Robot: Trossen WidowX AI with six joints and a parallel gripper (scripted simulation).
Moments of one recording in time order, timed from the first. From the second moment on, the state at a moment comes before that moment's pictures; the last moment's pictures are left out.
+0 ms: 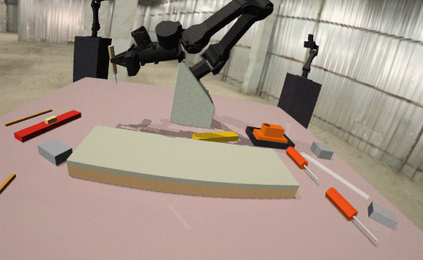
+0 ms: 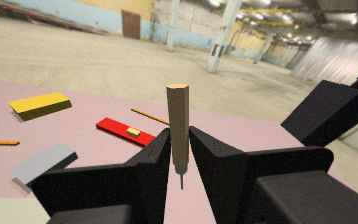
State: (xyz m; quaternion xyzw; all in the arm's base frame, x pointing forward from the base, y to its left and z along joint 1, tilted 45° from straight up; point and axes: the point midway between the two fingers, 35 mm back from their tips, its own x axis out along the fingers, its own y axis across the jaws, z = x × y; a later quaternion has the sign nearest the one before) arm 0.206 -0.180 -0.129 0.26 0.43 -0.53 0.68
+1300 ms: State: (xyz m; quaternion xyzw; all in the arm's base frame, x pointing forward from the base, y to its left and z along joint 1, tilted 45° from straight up) arm 0.358 -0.047 -0.051 0.27 0.36 -0.58 0.68
